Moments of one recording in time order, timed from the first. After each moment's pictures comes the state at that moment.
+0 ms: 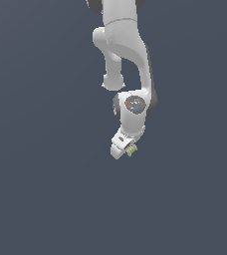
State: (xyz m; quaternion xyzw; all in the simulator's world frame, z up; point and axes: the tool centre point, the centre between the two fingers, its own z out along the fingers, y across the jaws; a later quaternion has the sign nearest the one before) arm -0.016 0.071 0.043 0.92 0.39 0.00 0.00
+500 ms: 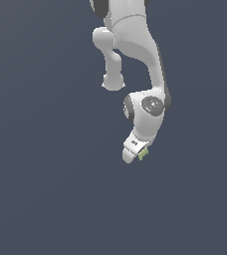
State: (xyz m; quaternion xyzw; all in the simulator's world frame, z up) arm 0.012 0.117 0.063 0.92 0.39 0.00 0.00
